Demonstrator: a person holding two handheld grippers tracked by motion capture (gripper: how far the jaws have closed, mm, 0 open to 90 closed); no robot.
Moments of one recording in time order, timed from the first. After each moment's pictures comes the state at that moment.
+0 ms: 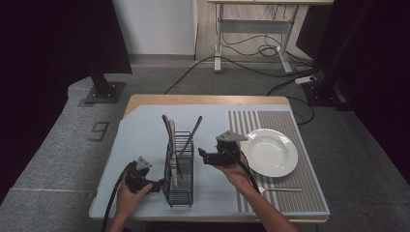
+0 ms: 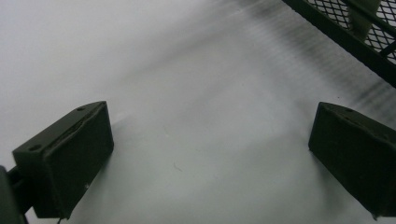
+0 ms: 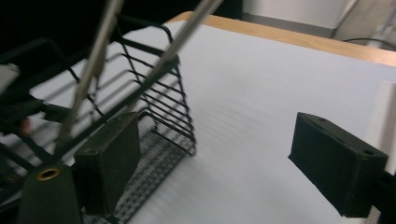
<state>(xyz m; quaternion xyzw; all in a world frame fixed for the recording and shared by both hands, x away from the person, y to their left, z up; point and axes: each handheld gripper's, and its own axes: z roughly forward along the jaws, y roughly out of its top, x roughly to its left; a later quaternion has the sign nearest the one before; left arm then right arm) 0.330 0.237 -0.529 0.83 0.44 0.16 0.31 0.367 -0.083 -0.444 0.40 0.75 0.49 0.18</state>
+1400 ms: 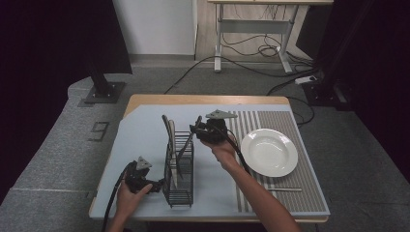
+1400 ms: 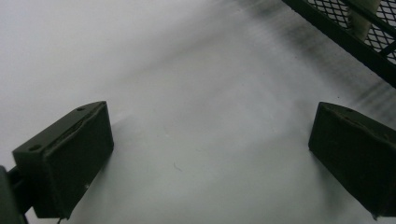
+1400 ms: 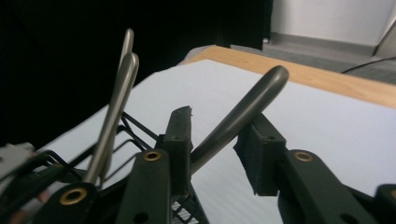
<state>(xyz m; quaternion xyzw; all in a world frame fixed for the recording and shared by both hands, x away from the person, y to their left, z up) 0.330 0.237 -0.529 0.83 0.44 0.16 0.31 0.428 -0.051 -0.422 0.38 0.74 0.54 0.13</state>
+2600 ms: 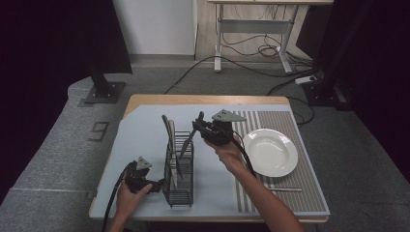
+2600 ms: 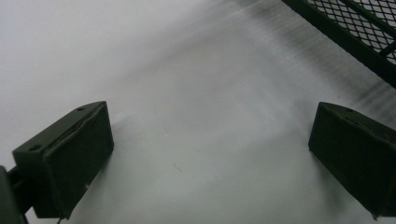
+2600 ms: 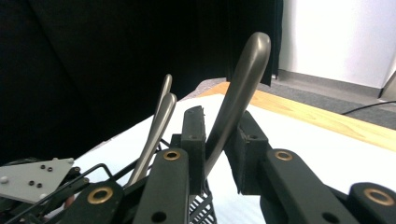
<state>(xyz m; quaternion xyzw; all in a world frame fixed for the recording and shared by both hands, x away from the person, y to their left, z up) 0.330 0.237 -0.529 0.83 0.44 0.16 0.31 0.405 -0.065 -0.400 0.34 0.71 0.60 0.15</state>
